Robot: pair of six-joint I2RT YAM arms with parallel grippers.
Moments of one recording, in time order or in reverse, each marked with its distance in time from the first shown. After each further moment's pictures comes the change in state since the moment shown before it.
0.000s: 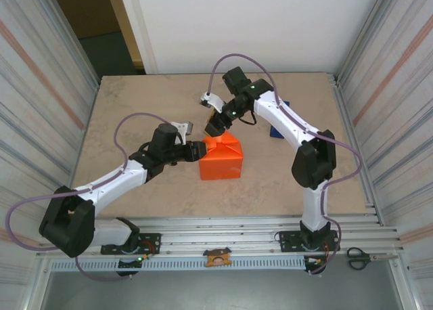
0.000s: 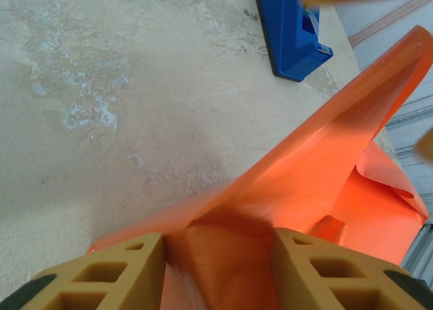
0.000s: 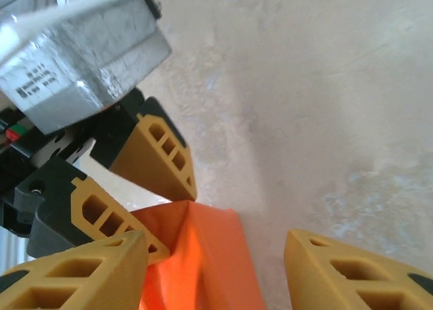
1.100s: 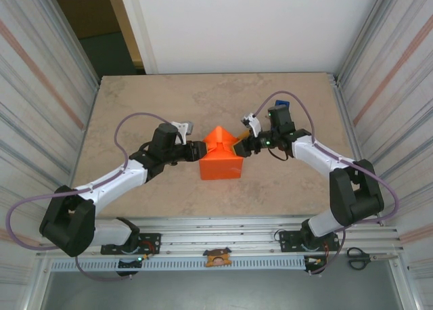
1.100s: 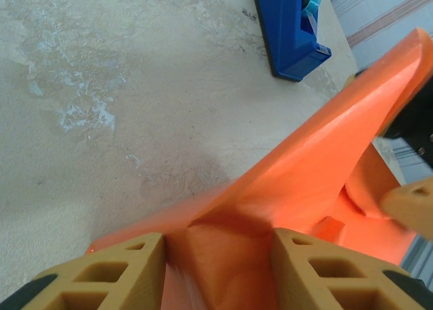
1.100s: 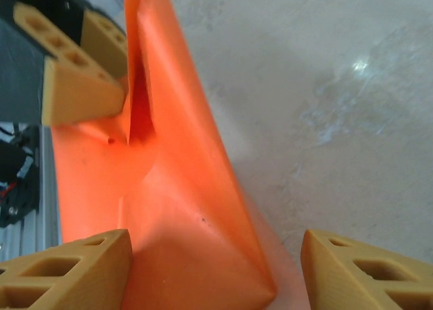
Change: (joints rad) left arm -0.001 0.005 0.002 0.002 0.006 -0.004; right arm -0.198 -0.455 -0.984 0.782 -0.154 0.320
